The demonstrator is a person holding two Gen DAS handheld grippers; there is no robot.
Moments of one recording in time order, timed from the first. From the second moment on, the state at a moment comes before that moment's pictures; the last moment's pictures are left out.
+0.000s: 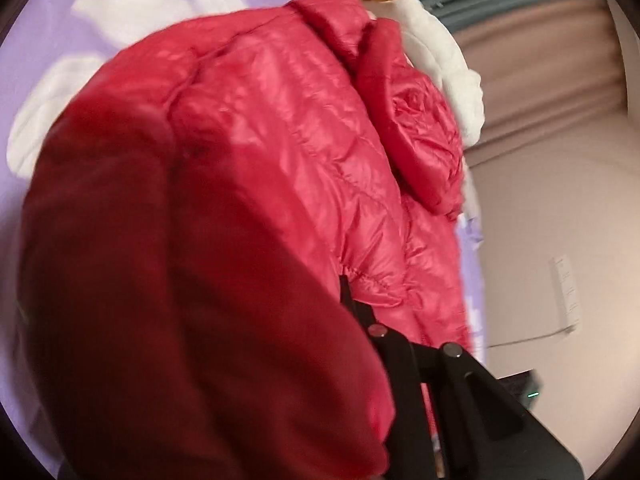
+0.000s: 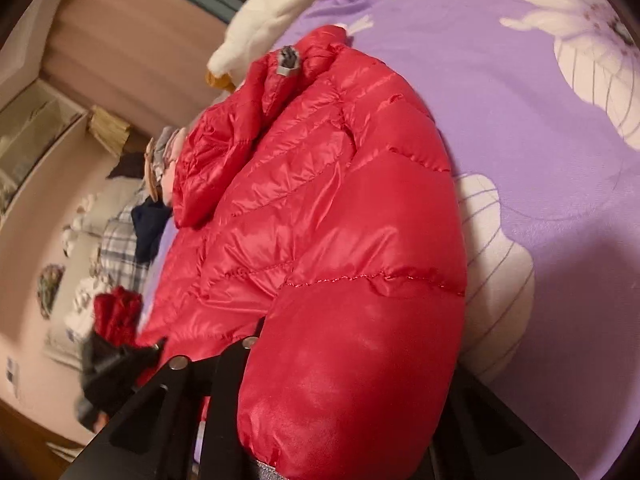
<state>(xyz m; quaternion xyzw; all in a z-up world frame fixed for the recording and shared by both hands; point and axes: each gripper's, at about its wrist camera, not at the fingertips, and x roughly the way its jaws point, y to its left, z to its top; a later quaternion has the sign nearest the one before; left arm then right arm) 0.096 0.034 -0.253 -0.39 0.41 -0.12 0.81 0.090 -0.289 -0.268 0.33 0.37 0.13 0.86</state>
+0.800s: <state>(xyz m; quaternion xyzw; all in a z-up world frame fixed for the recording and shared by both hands) 0.121 0.038 -0.207 -0.41 0.35 -0.13 0.83 0.087 -0.302 -0.223 0.40 0.34 0.19 0.83</state>
